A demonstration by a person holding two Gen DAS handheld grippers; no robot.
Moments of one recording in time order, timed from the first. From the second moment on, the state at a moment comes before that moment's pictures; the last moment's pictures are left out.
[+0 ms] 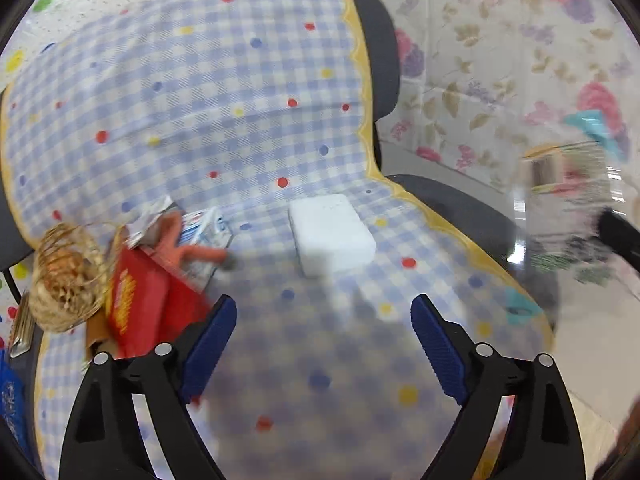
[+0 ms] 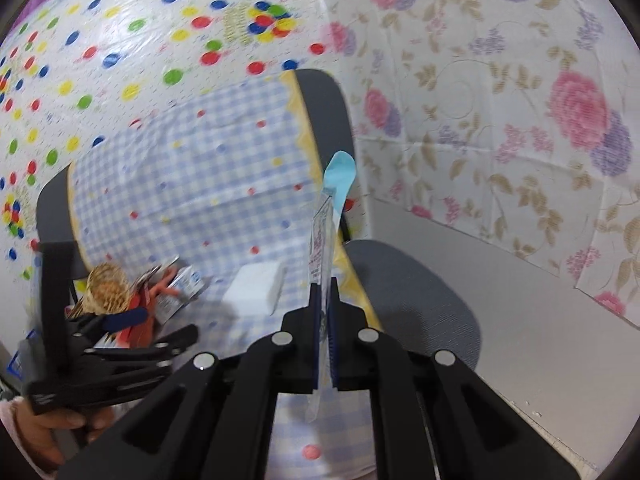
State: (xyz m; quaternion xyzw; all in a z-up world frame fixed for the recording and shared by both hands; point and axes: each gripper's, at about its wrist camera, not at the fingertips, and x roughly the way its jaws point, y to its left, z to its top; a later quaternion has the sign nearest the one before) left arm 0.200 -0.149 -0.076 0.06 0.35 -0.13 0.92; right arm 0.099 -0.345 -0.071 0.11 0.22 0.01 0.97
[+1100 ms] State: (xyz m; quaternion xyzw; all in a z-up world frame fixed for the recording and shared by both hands) left arm 0.119 -0.125 -0.078 0.02 0.33 -0.23 0.91; right arm 0.047 -0.337 -0.091 0.13 0.27 0.03 0.95
